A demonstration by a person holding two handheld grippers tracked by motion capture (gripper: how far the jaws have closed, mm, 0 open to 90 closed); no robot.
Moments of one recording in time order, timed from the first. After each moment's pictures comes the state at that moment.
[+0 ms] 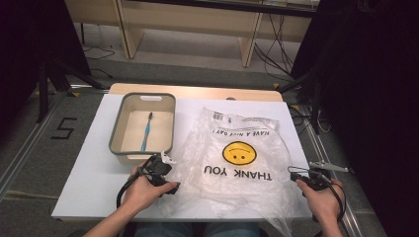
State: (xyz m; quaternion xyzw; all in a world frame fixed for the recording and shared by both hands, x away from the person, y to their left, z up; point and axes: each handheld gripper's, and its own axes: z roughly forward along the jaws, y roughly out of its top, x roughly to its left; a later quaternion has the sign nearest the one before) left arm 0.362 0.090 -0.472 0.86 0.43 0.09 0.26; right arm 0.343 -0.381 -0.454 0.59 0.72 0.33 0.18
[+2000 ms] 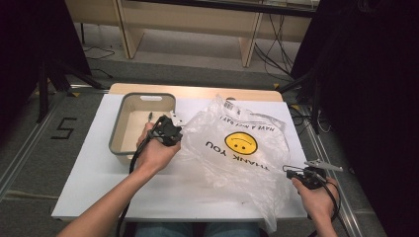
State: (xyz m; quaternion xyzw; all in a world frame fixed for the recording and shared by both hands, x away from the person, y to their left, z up) left arm 0.431 0.067 -0.389 0.84 0.39 0.24 0.30; right arm 0.346 -0.366 -0.454 0.58 0.71 0.34 0.20
